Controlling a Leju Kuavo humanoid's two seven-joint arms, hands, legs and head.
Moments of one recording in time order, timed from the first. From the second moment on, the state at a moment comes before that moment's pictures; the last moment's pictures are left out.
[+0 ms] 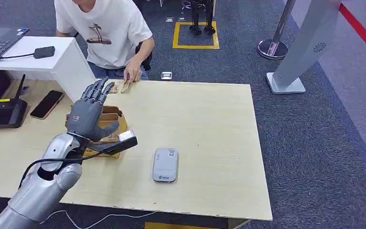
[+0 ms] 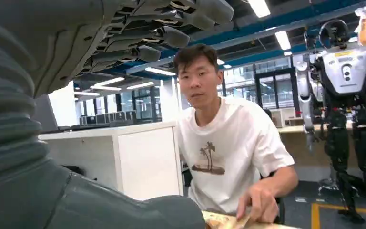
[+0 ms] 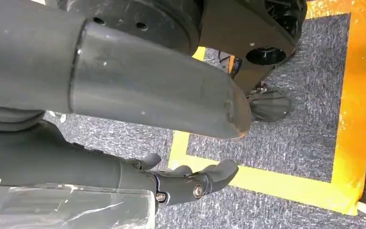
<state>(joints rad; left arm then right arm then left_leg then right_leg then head) -0.45 0.37 -0.58 -1.47 -0.92 0.13 0.05 -0.07 0.09 -0.73 -0.23 0.74 0.06 -0.11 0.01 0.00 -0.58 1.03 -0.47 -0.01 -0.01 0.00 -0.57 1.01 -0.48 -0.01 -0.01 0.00</state>
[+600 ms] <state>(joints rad) -0.37 0.33 -0.61 -1.48 -0.94 0.17 0.08 -0.07 0.09 -0.73 -0.23 0.75 0.06 -0.11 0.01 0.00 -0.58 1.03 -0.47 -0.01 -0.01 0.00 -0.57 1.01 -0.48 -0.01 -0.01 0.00</state>
